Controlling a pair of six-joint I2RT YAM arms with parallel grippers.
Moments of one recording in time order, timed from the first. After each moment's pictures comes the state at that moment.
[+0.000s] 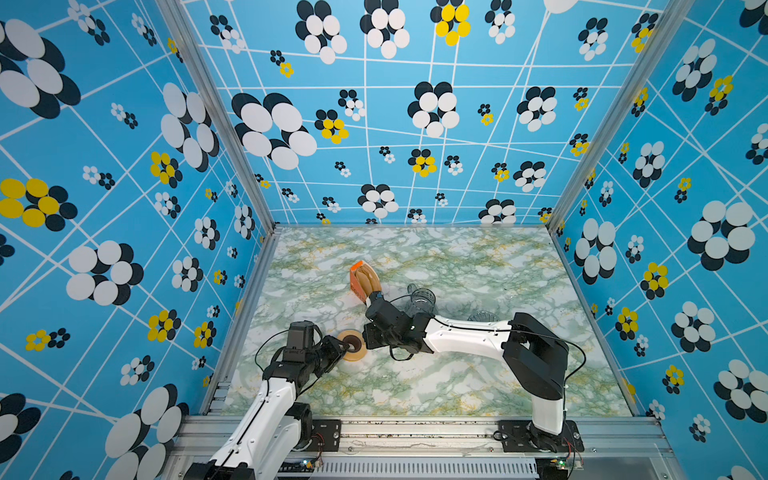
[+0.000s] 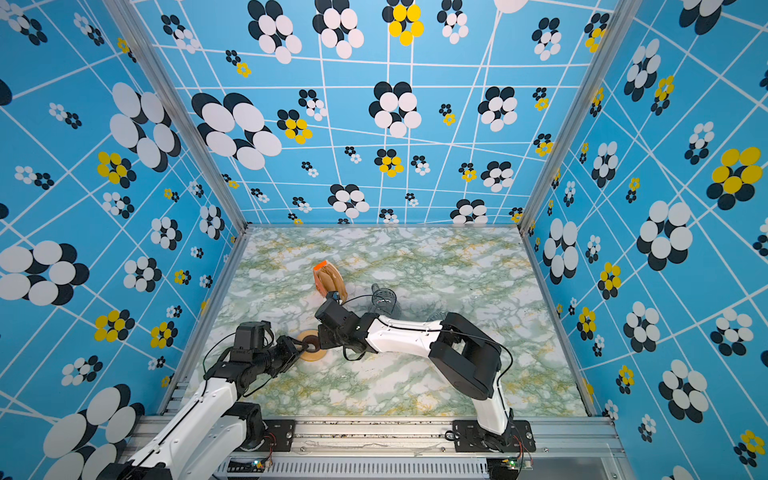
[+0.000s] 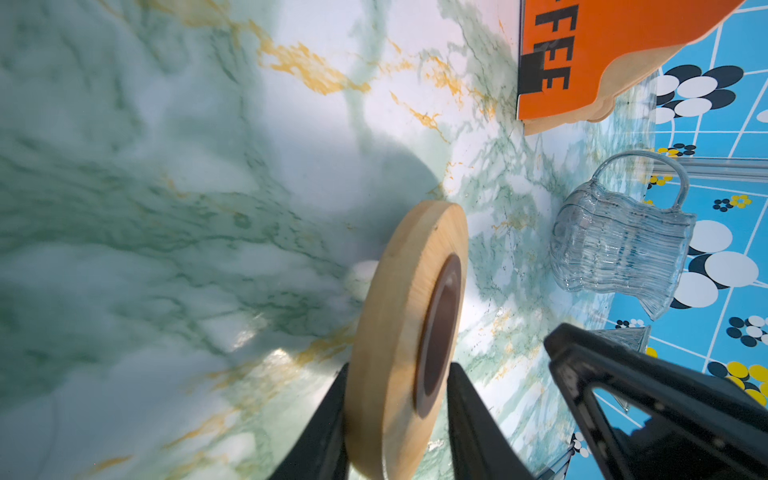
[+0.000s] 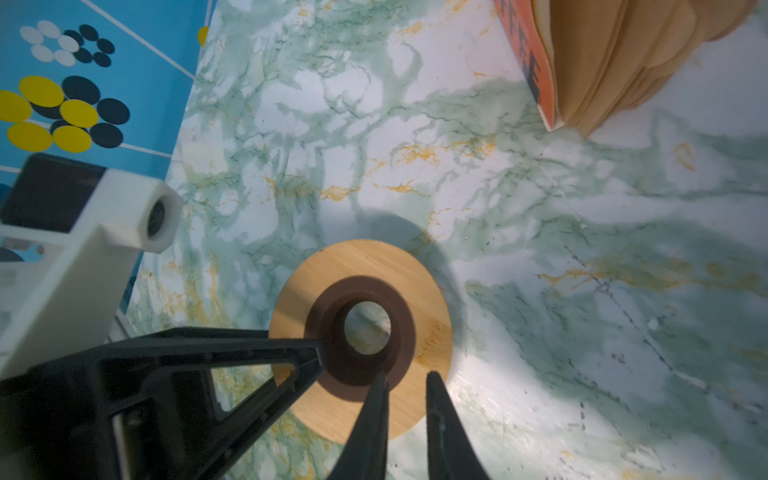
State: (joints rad) left arm -0.08 0.81 0.26 -0.35 0.44 -0.88; right arm 1.08 1.97 1.34 -0.22 0.04 0.76
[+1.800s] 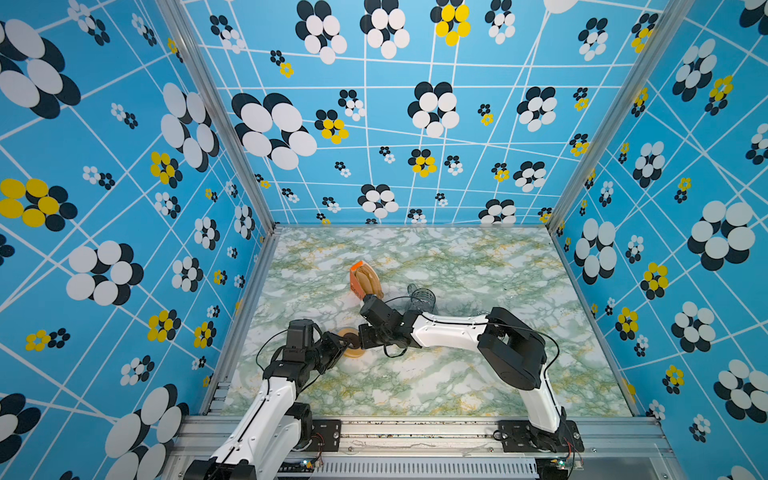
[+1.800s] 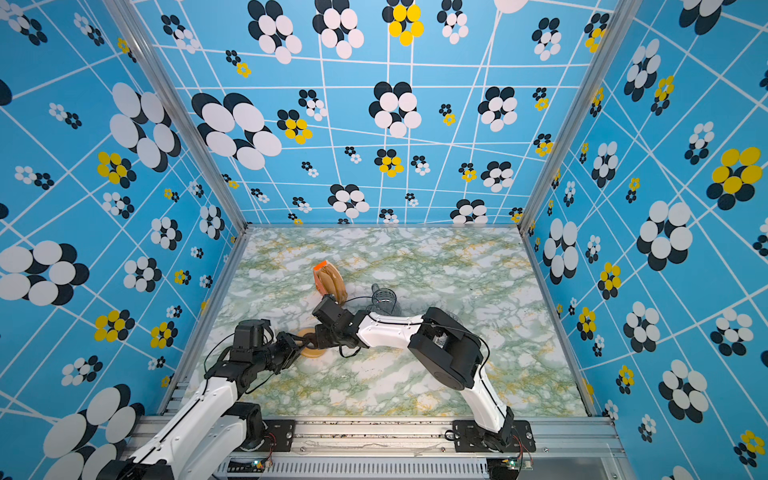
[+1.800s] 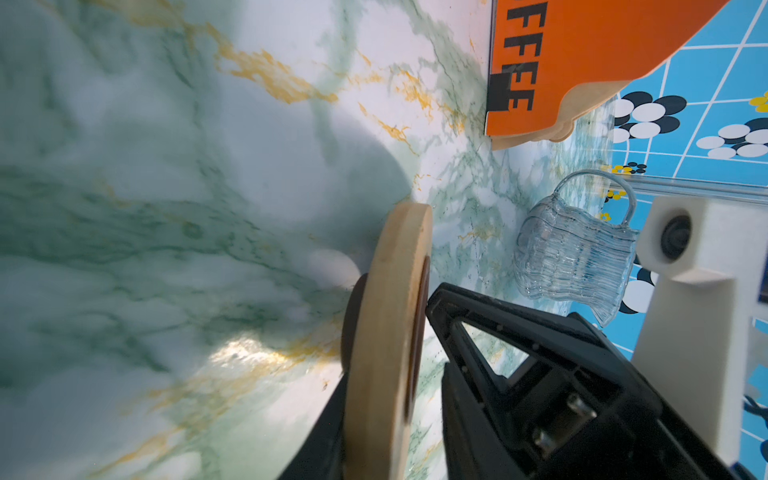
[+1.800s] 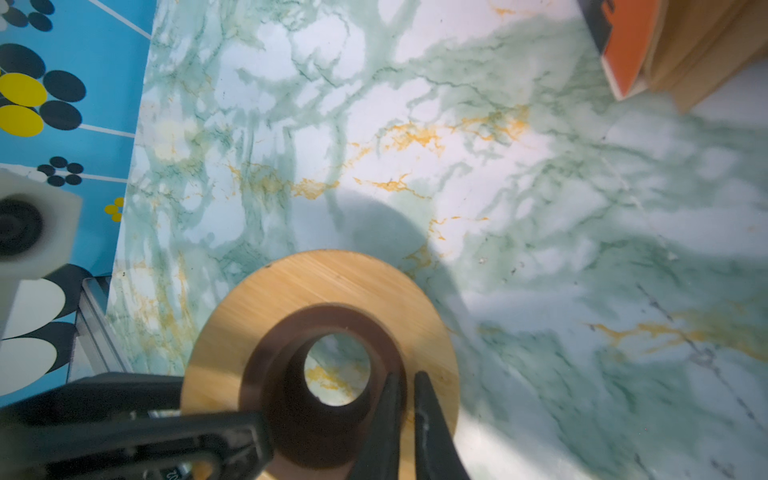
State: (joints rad) left arm -0.07 0.83 0.26 -0.26 0.48 -0.98; right arm 1.06 2.10 1.41 -0.19 -0.07 0.76
